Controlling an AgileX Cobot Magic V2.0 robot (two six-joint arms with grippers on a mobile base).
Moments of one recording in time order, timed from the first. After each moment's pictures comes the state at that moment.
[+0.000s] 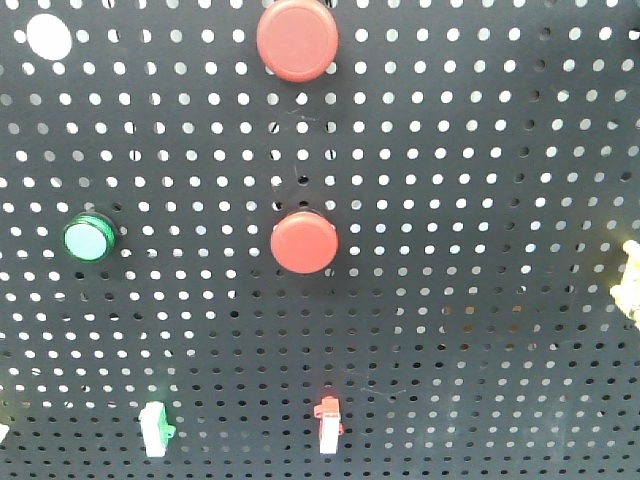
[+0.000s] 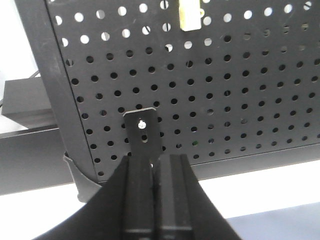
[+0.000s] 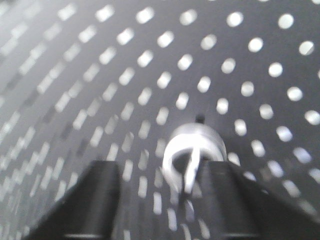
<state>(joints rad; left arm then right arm) -0.08 -0.01 0.03 -0.12 0.16 0.22 0.85 0.88 -1.37 -1.05 0.71 1.48</state>
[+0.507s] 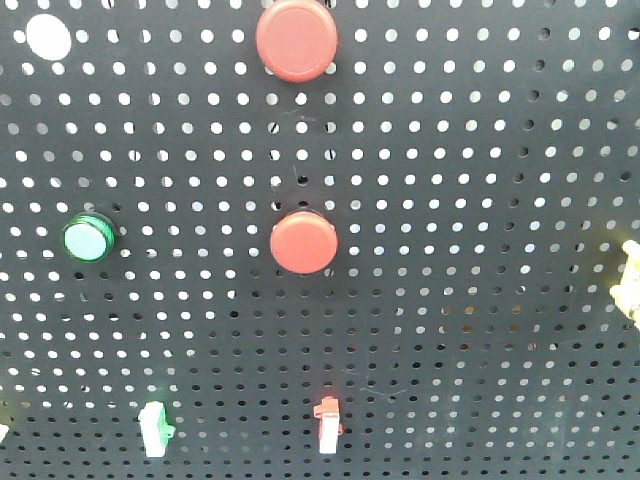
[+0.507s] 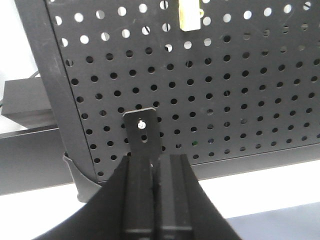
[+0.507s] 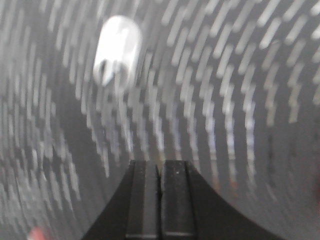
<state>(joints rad) -0.08 -0.01 0.03 -0.12 0.16 0.22 0.85 0.56 -1.15 -0.73 0.90 0.58</state>
